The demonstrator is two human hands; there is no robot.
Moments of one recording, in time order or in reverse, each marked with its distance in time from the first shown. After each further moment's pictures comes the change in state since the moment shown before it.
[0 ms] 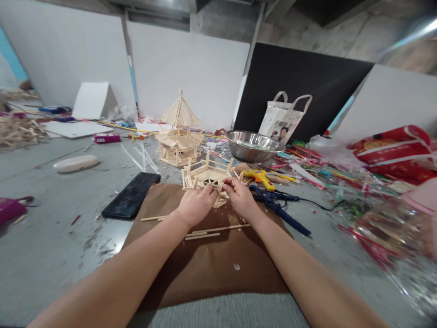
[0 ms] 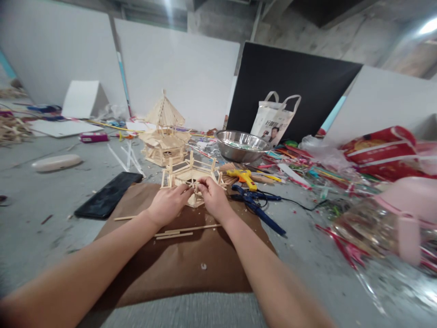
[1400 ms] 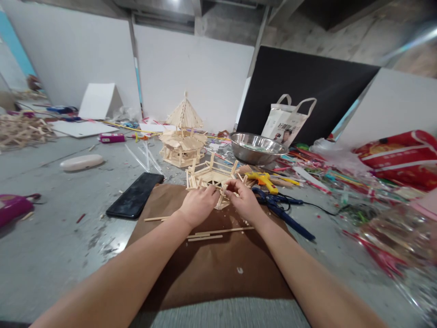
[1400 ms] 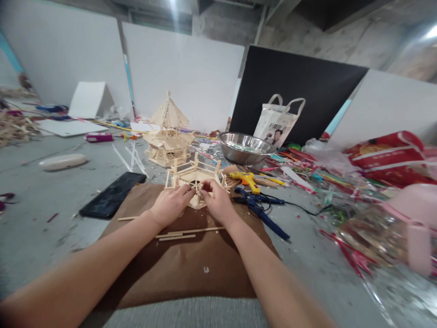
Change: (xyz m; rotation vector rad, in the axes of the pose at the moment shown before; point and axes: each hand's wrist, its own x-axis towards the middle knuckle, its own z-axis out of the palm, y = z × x) left_hand 0.000 -0.003 0.003 -0.027 0.032 0.008; right_hand 0.000 0.006 0.001 0.081 -0.029 0.021
